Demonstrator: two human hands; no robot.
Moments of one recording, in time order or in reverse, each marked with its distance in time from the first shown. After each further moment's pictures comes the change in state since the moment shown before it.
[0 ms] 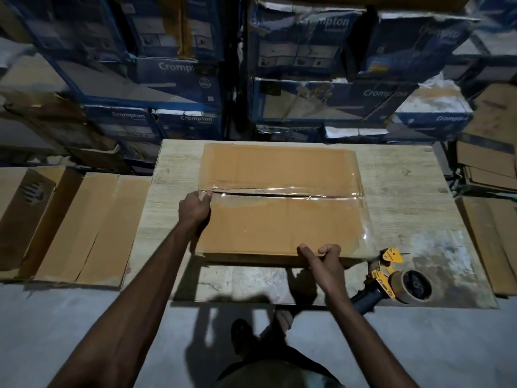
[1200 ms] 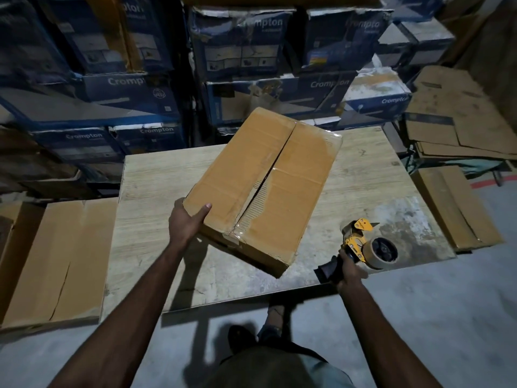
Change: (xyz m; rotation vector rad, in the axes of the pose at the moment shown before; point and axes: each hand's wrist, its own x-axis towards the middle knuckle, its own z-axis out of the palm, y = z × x) left_hand -0.045 0.001 0.028 -0.092 -0.054 0.150; right_hand 0.068 0.127 -0.061 0.934 0.314 0.486
